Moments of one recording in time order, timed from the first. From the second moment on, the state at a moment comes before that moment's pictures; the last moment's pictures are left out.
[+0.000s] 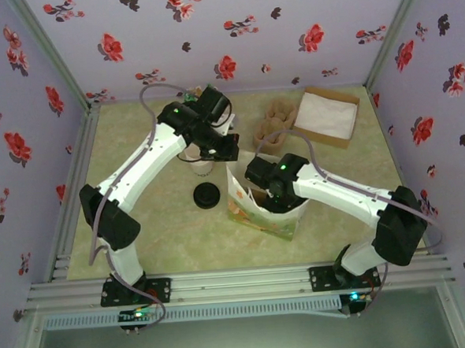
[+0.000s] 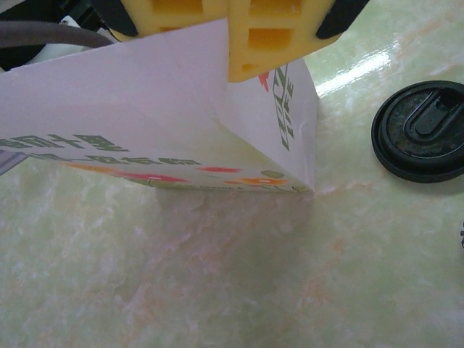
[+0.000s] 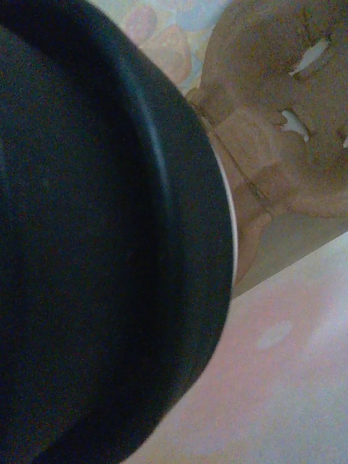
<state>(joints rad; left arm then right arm) -0.74 1.83 1.96 -1.25 0.28 -0.49 0.87 1.47 1.17 -1.28 0.16 0.33</state>
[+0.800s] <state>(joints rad) -0.70 1.82 1.95 -1.22 0.38 -0.52 0.87 1.48 1.07 -1.14 0.16 0.41</state>
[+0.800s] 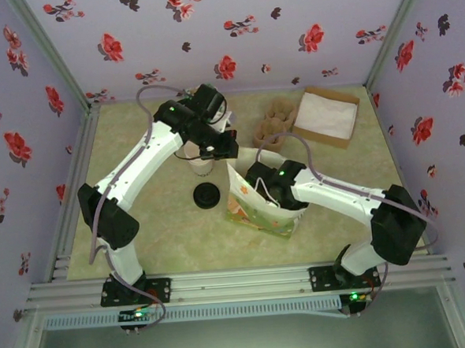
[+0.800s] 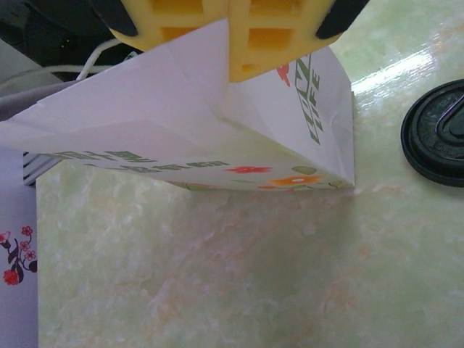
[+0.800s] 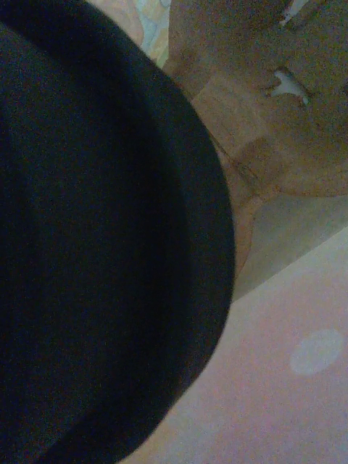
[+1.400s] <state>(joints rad) -0.70 1.82 1.92 -1.18 0.42 -0.51 0.85 1.50 1.07 -1.13 0.11 0.41</state>
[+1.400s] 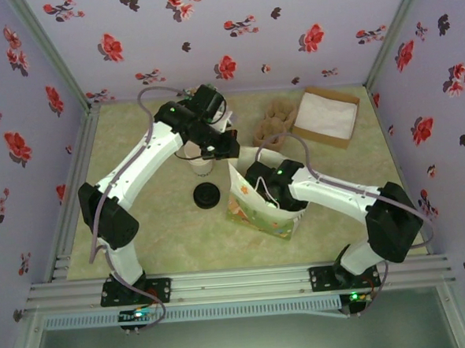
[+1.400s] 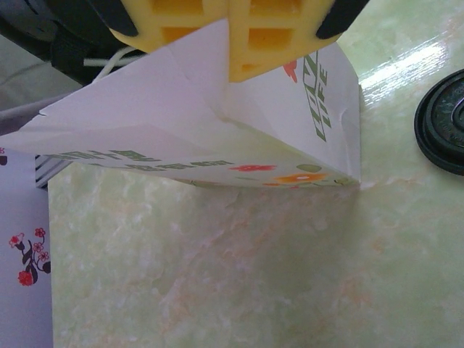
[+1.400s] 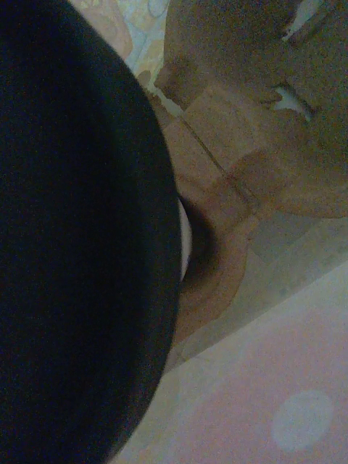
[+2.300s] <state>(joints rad) -0.70 1.79 1.86 -1.12 0.47 -0.48 0.82 1.56 1.05 -1.13 0.07 0.41</state>
